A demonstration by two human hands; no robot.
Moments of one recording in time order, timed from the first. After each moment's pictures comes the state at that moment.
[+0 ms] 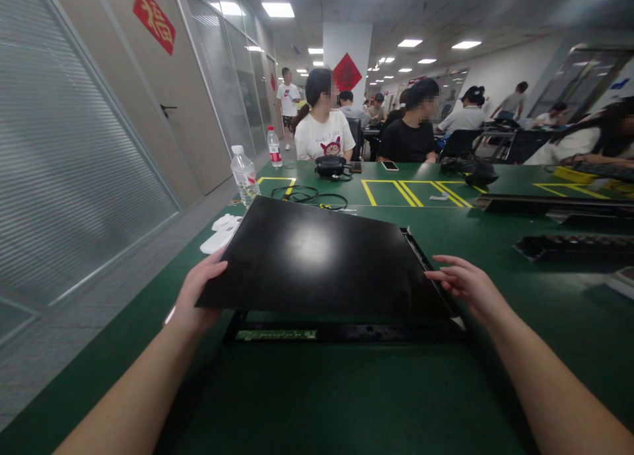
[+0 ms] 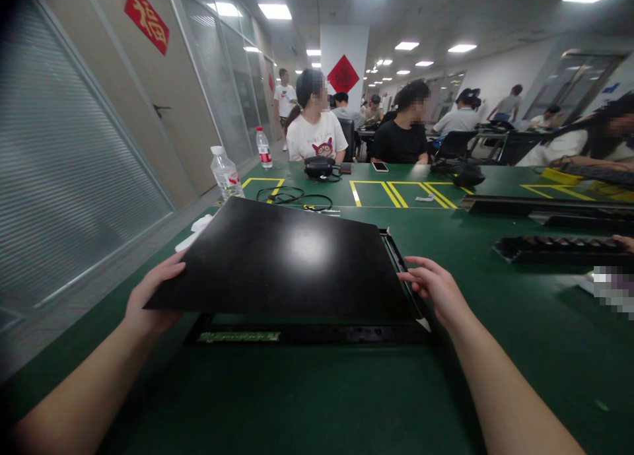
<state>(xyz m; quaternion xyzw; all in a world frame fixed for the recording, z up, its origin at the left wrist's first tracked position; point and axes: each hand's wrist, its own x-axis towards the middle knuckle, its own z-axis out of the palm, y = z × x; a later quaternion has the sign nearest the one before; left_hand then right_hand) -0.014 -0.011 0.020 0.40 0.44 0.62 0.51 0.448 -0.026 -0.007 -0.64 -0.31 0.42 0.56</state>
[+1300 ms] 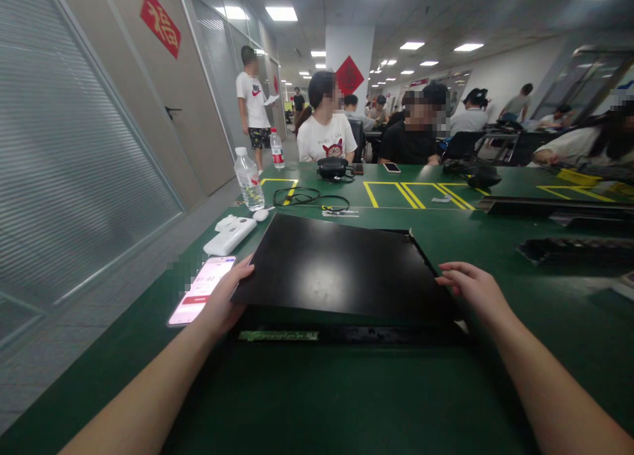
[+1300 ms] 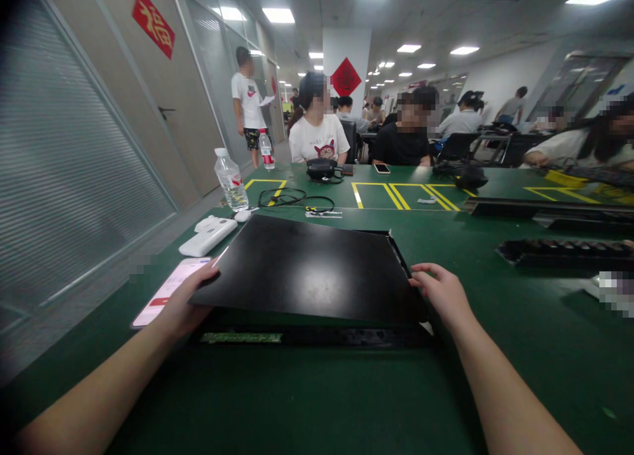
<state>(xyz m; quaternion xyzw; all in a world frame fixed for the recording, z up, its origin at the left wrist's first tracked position) -0.008 -0.001 -0.010 0.40 0.46 0.53 0.59 0.462 -0.022 -0.020 -0.75 -0.40 0.29 0.45</state>
